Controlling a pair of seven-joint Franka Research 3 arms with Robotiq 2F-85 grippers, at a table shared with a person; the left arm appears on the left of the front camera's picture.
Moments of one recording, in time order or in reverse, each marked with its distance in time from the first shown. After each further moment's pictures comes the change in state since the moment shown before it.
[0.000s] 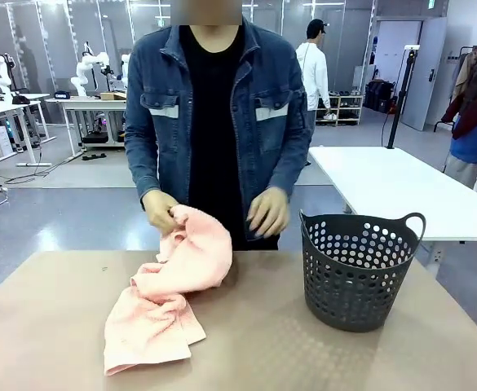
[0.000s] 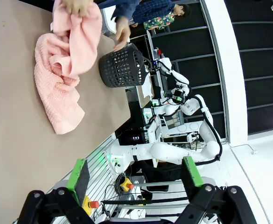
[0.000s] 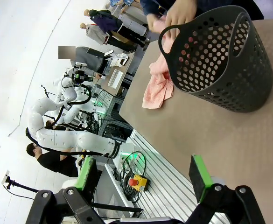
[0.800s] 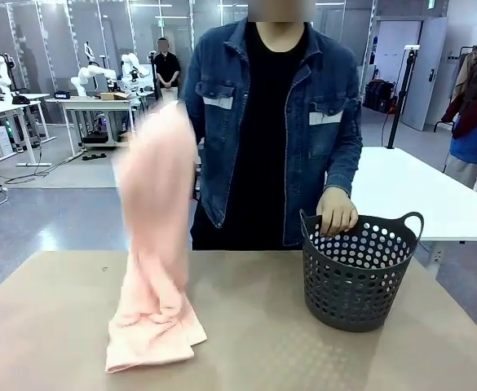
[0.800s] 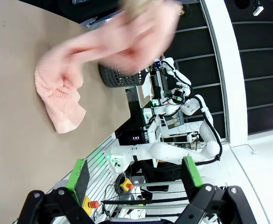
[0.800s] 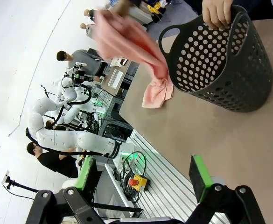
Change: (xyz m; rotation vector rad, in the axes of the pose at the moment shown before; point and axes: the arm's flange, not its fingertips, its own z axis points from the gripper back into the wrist) left arm 0.000 0.000 0.000 0.000 0.000 0.000; right arm 0.000 0.000 0.000 0.000 0.000 0.000
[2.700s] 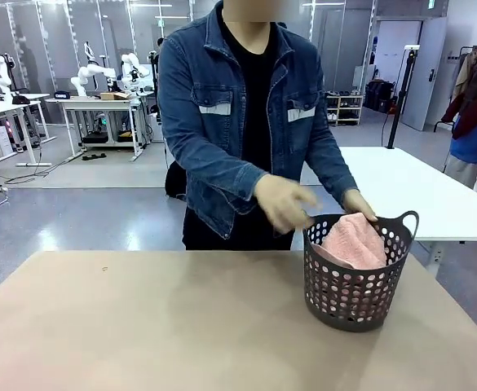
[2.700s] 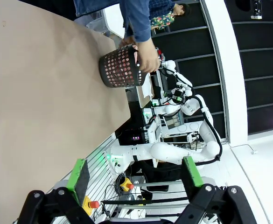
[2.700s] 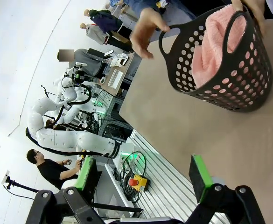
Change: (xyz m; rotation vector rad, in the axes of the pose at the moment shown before) left arm 0.000 0.000 0.000 0.000 0.000 0.000; right arm 0.000 0.001 0.000 0.000 0.000 0.000
